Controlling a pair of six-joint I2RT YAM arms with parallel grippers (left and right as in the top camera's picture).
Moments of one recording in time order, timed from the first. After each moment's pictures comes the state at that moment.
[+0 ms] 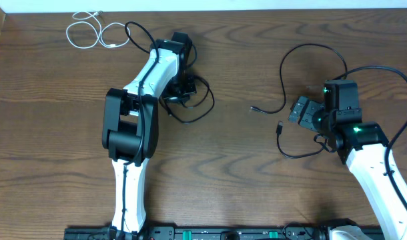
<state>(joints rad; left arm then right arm) -0.25 2.32 1.82 -1.12 0.06 -0.46 0.13 1.25 0.88 -0.60 0.03 0.51</state>
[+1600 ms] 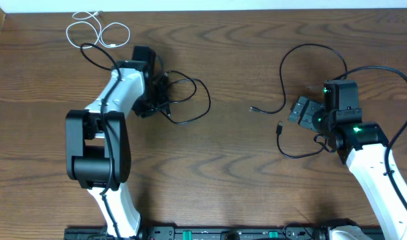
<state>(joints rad) -0.09 2.02 1.39 -0.89 0.06 -0.50 0.13 1.25 0.88 -0.60 0.03 0.51</state>
